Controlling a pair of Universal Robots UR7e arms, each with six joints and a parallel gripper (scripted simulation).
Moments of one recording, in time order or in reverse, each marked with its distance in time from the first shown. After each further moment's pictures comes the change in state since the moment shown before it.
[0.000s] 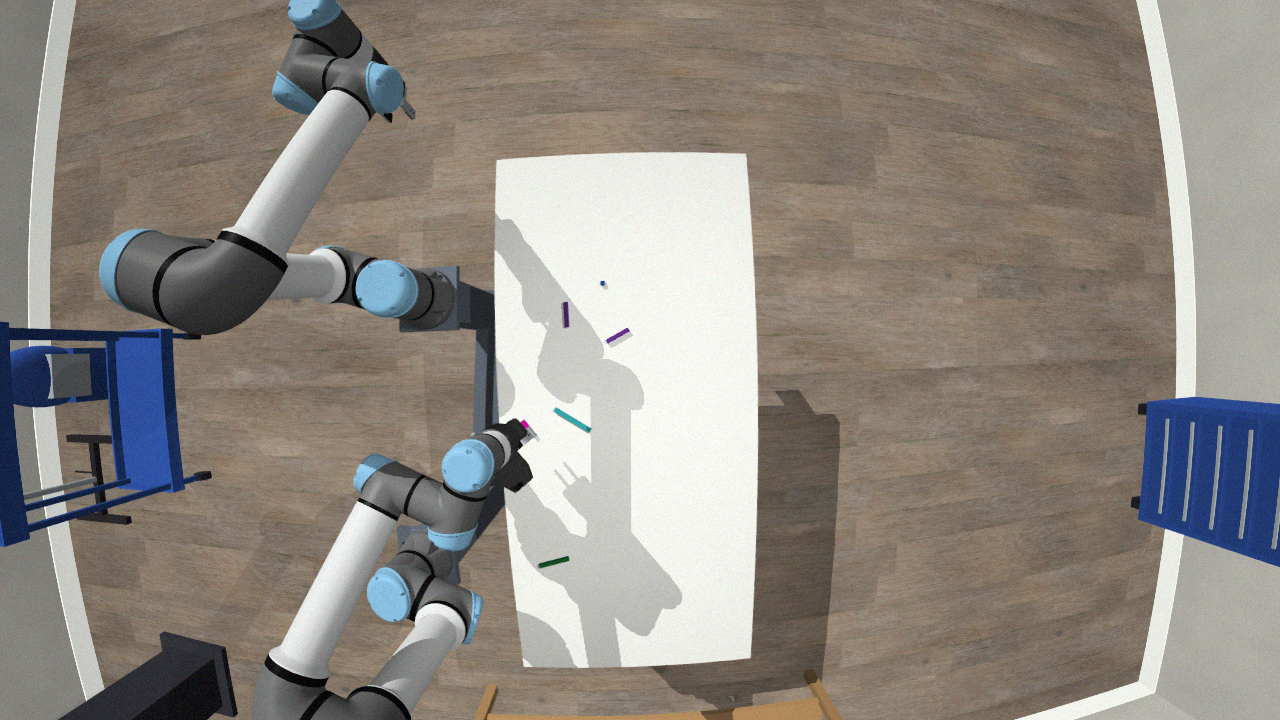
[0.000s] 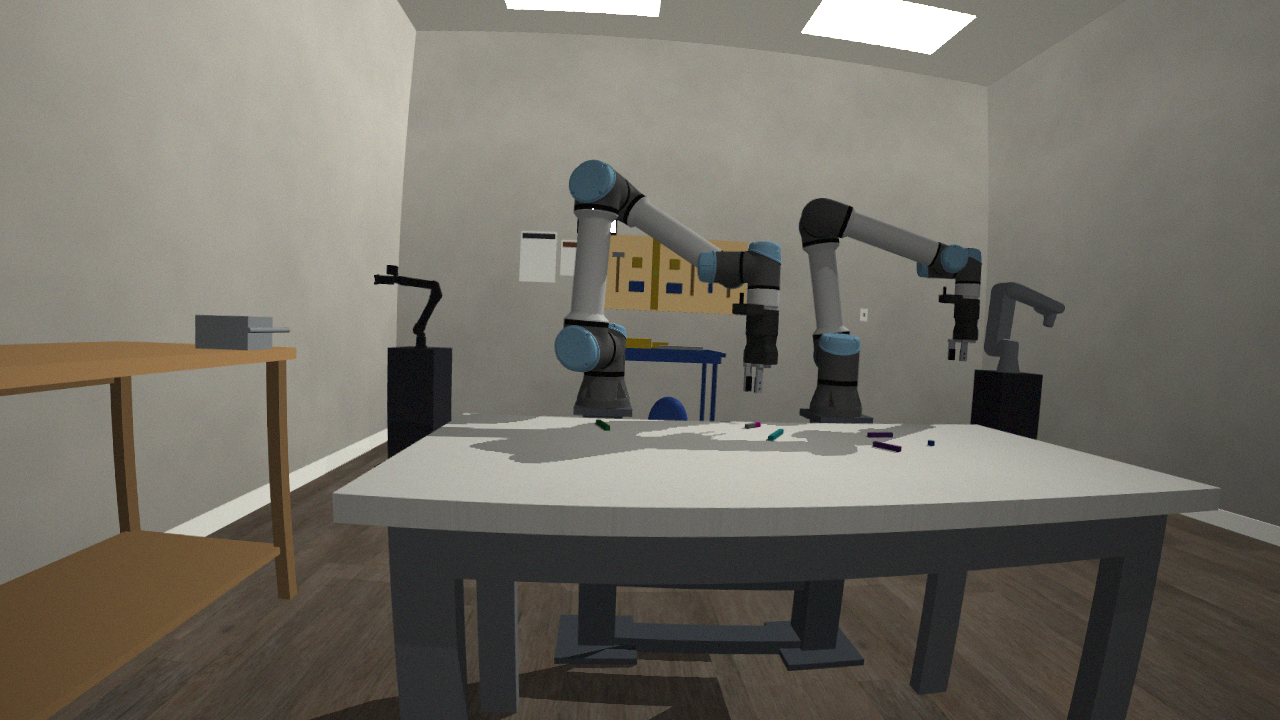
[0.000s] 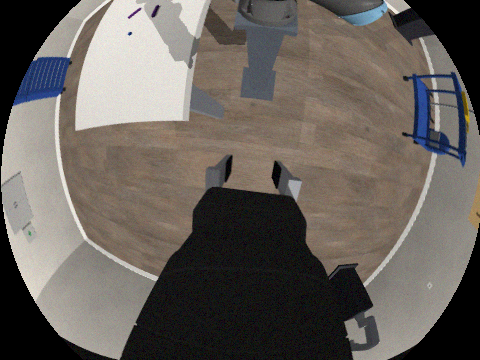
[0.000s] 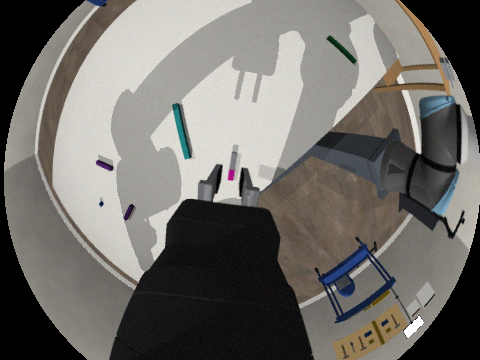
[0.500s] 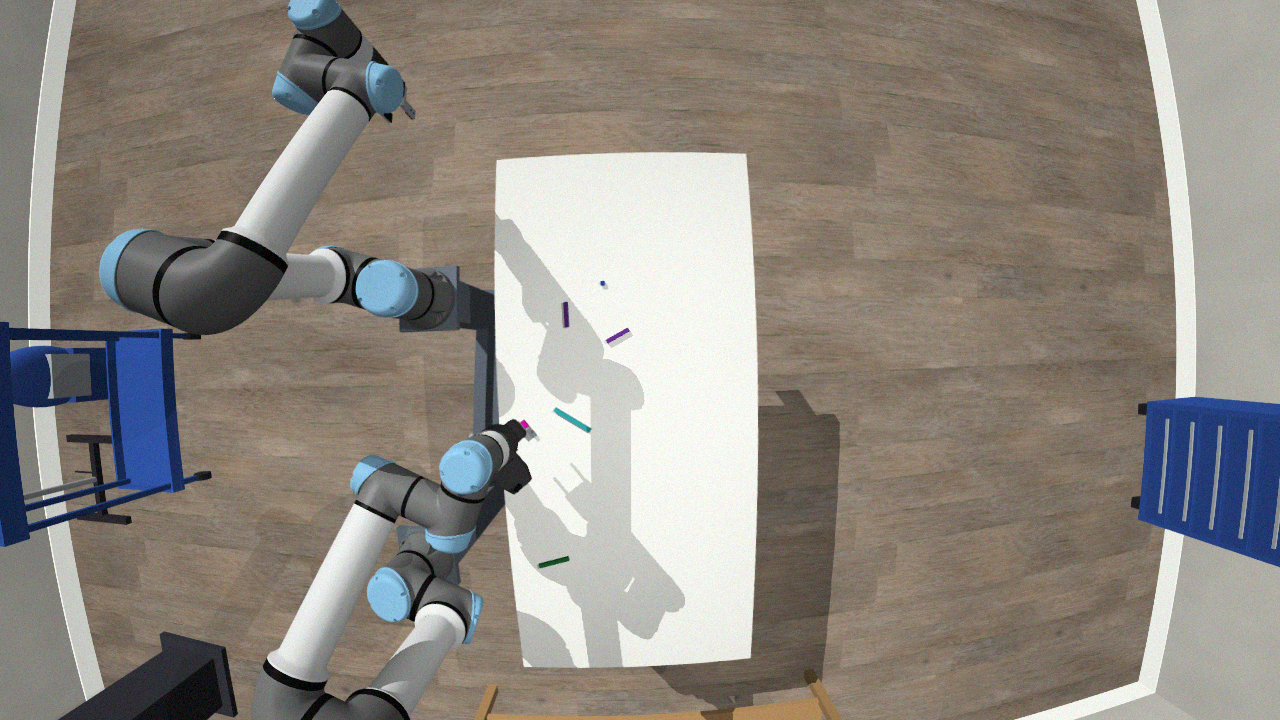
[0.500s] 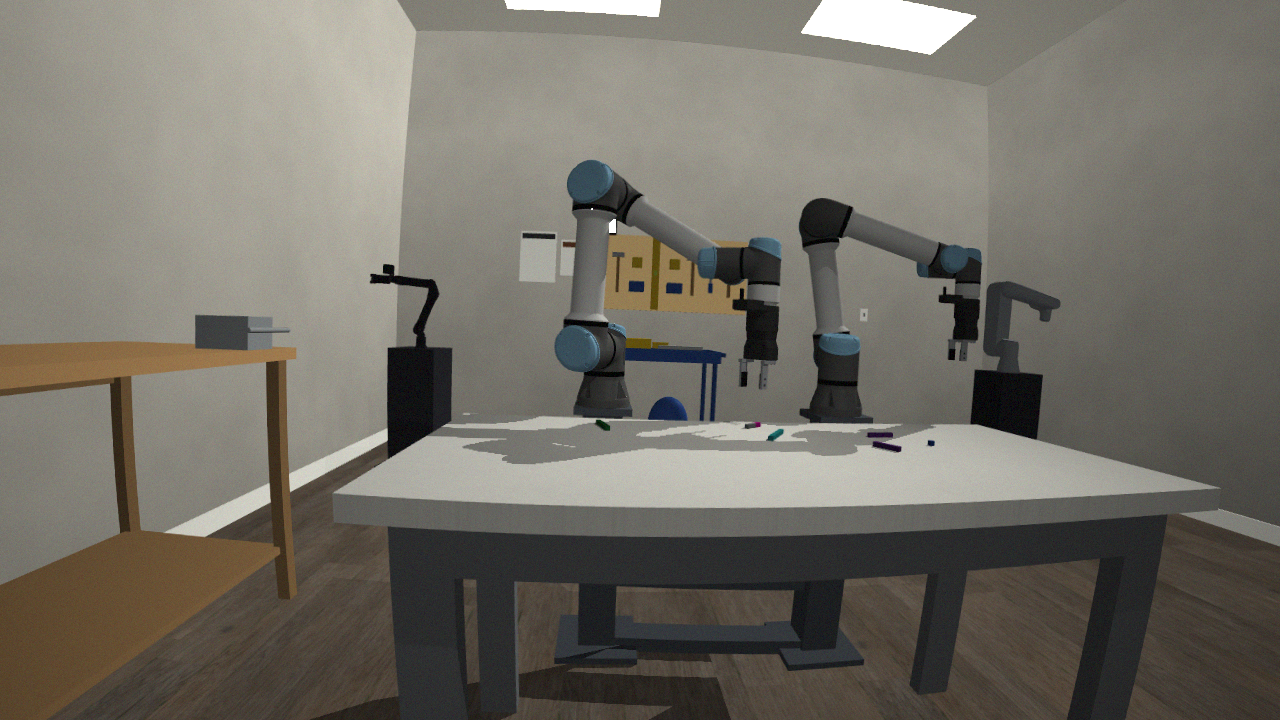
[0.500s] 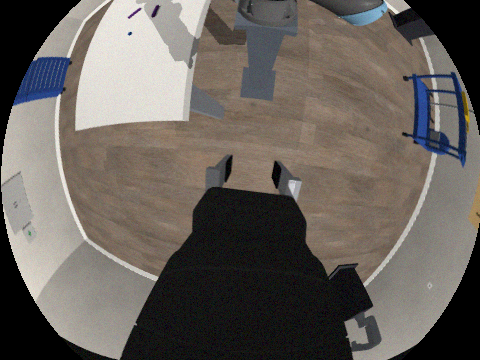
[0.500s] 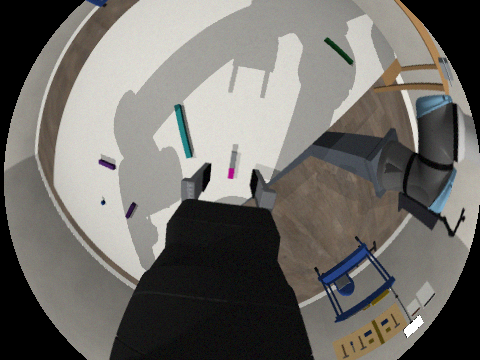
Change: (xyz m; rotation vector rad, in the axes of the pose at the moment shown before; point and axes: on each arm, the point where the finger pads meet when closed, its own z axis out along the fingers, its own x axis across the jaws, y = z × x) left arm 0.000 0.000 0.000 0.000 0.000 0.000; right arm 0.000 0.000 -0.010 0.001 0.002 0.000
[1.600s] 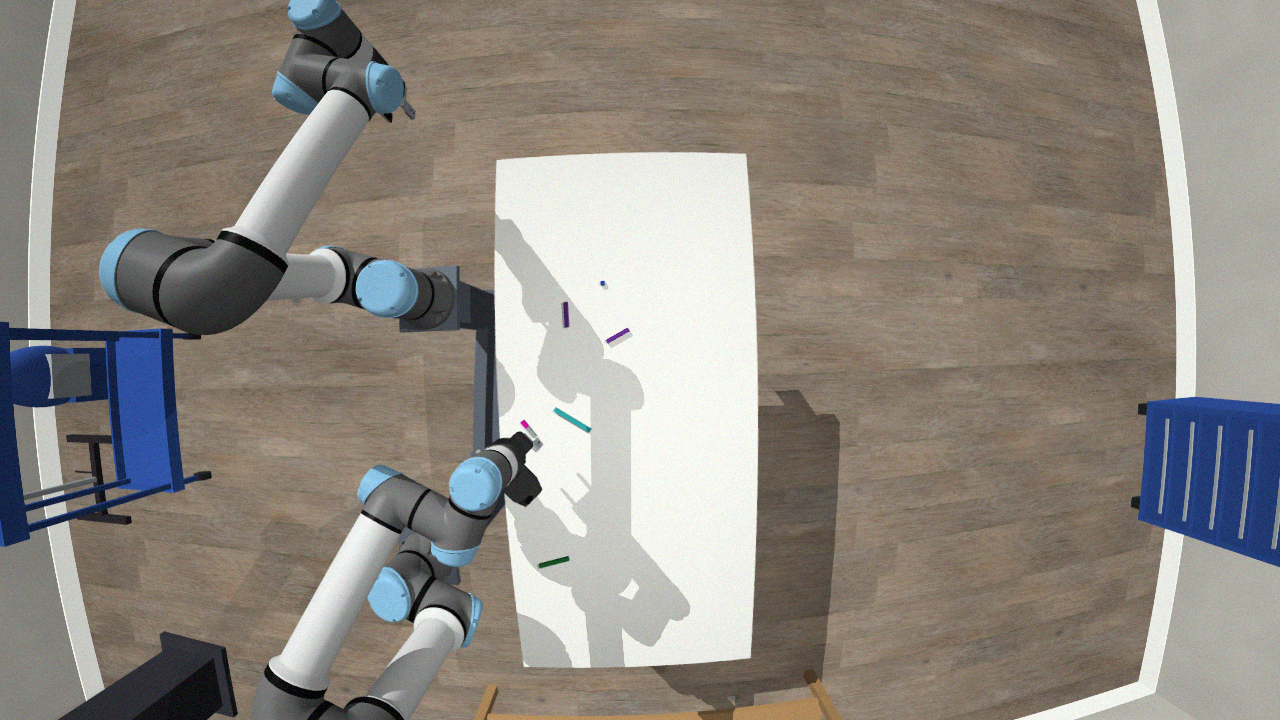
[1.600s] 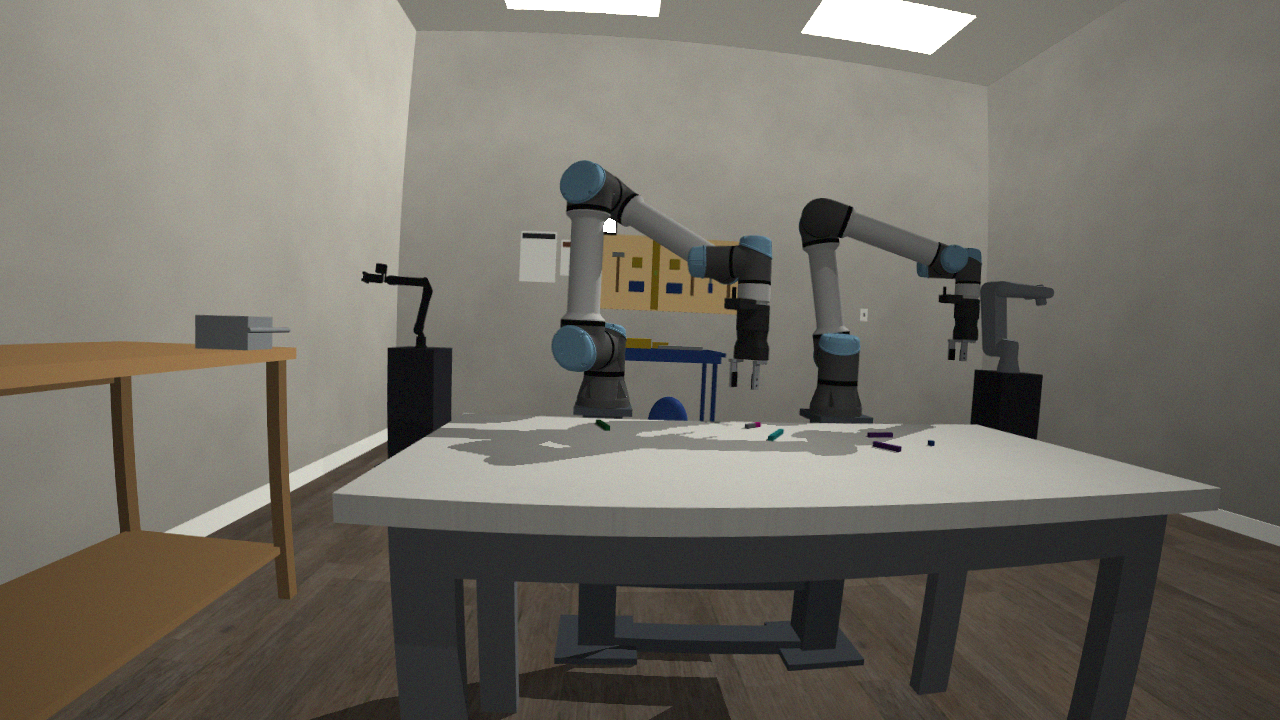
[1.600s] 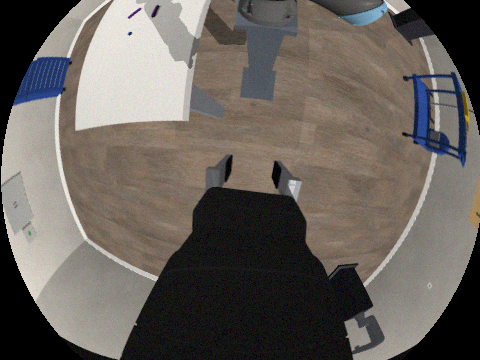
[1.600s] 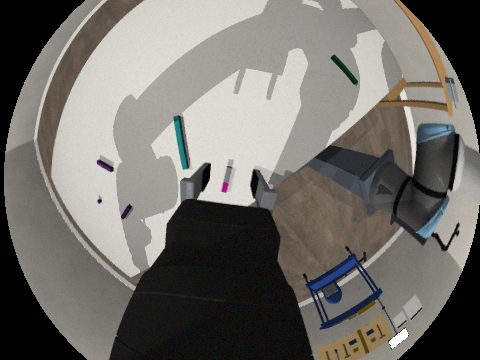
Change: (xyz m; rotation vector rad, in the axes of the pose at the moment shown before) left arm 0.000 0.000 0.000 0.000 0.000 0.000; right arm 0.004 -0.030 0.000 0.002 0.000 -0.081
